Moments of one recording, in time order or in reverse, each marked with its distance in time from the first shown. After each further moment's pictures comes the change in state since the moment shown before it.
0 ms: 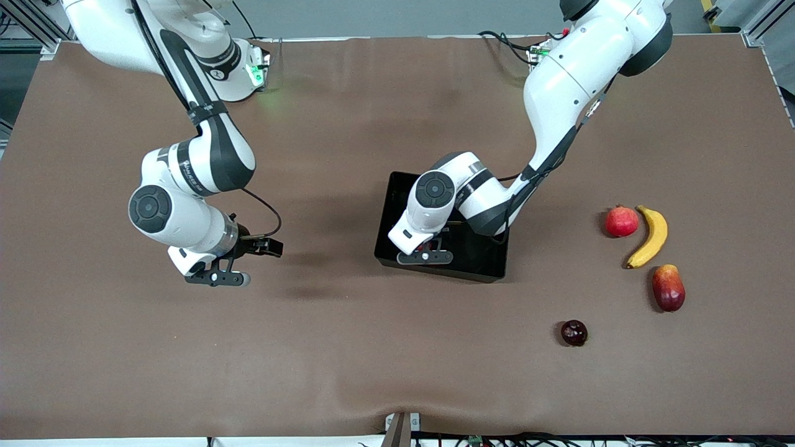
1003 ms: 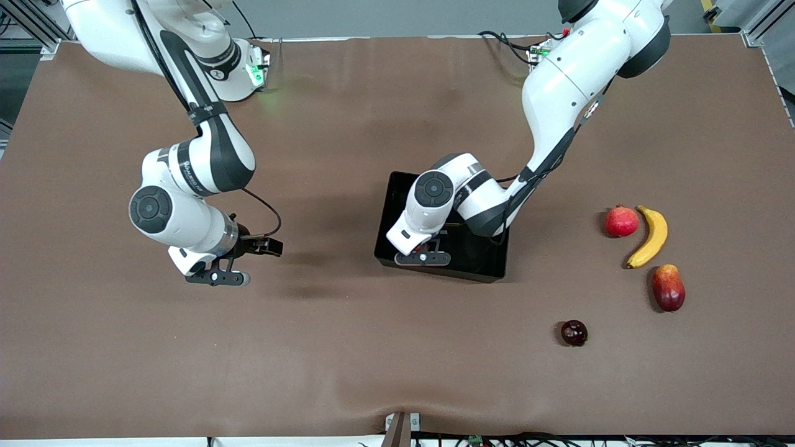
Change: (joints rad) left arm -0.003 -0.001 0.001 0.017 0.007 0.008 0.003; right arm -0.002 0.000 0.002 -0.006 0.000 0.000 0.000
